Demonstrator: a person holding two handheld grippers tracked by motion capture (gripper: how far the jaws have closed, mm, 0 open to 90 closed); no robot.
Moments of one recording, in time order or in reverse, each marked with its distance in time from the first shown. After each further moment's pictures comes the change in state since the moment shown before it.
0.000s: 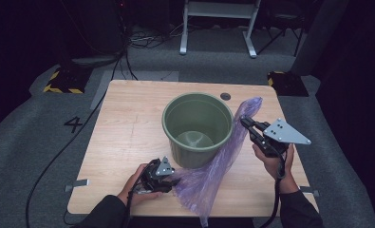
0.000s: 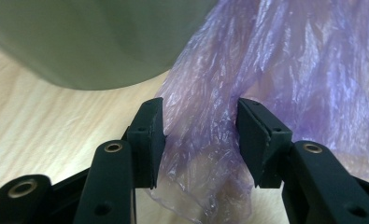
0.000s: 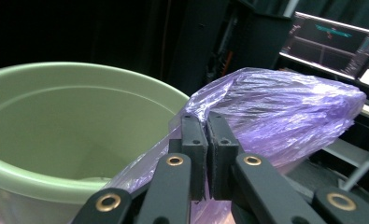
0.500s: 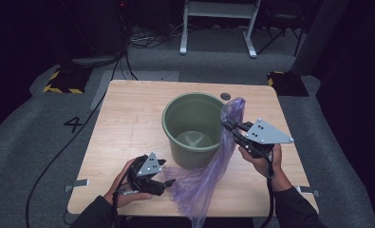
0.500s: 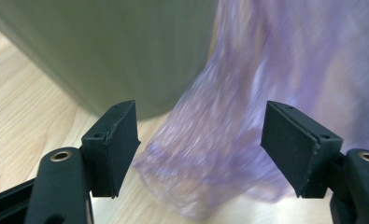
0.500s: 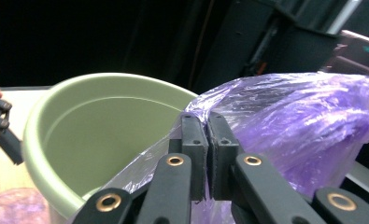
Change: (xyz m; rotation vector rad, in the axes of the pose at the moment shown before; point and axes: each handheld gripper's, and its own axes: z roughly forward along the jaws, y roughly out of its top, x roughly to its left) left arm -0.007 0.017 -0.067 -0.166 -0.018 -0.004; right arm 0.029 0.024 0.018 -0.001 0.140 -0.114
